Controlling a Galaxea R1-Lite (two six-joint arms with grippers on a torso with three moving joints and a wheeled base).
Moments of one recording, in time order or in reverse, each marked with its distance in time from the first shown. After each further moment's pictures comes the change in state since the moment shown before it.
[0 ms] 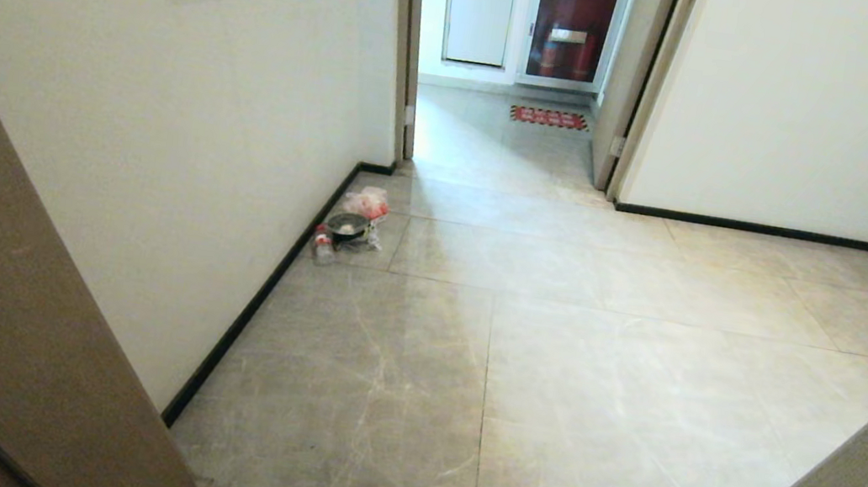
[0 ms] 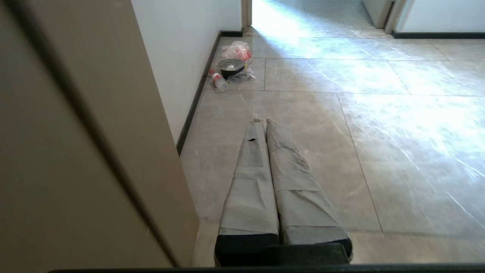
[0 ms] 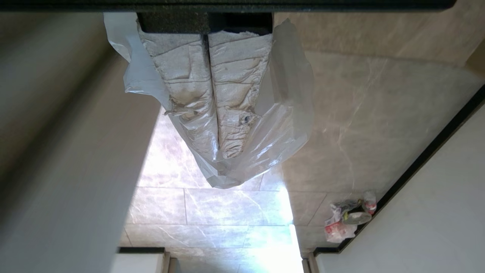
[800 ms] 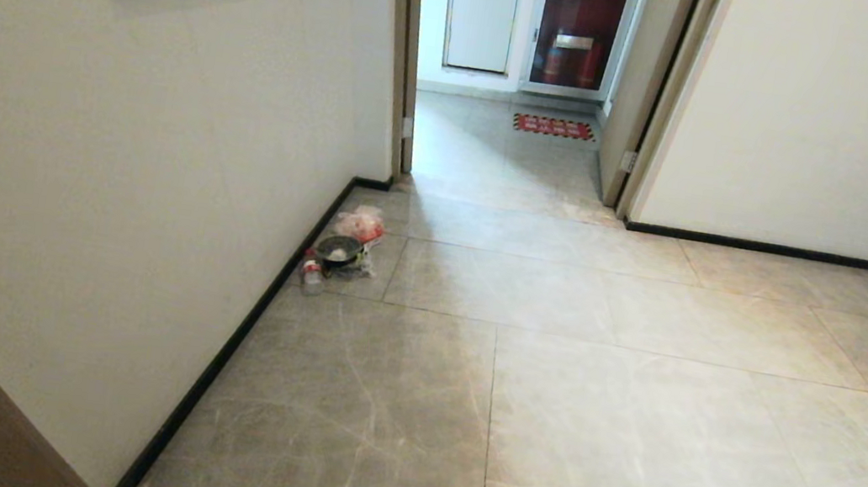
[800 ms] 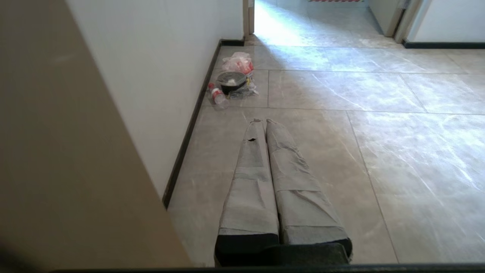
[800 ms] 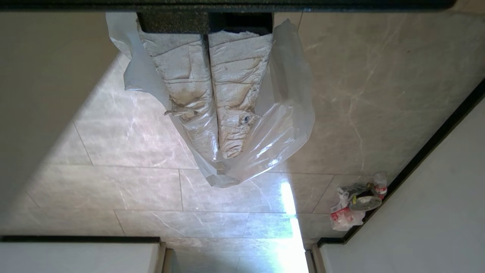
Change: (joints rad) left arm 0.000 0.000 0.000 0.001 0.000 0.000; right arm -0.001 0.000 0.000 0.000 0.000 0.000
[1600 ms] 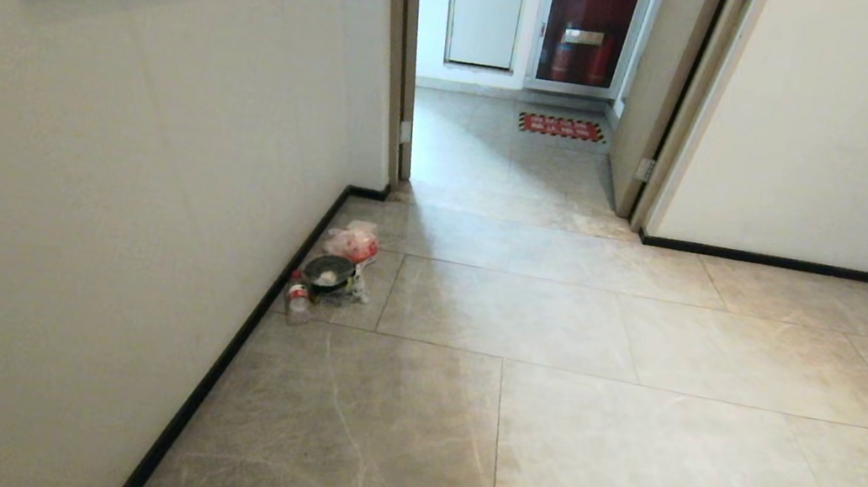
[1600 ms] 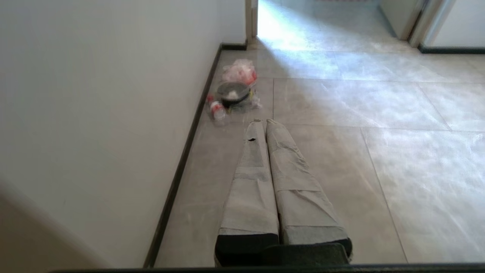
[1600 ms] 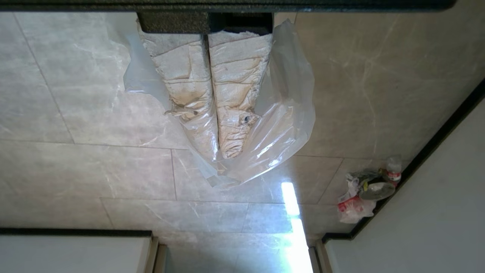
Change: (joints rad) left arm 0.000 0.000 0.000 0.000 0.000 0.000; right arm 0.000 0.000 0.000 0.000 0.000 -0.005
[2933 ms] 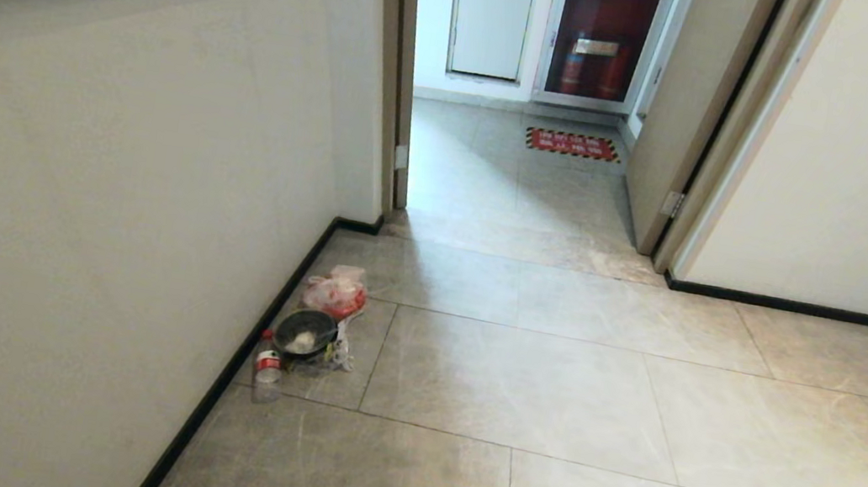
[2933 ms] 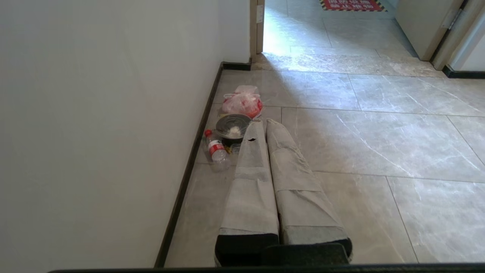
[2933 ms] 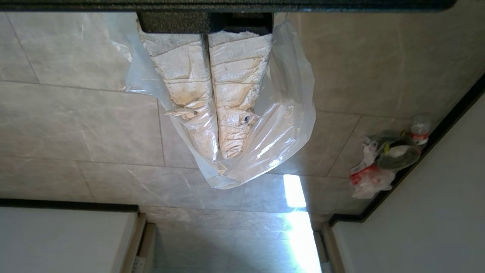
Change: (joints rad) left arm 0.000 0.000 0.000 0.000 0.000 0.000; right arm 0.000 0.000 0.000 -0.001 0.000 -0.001
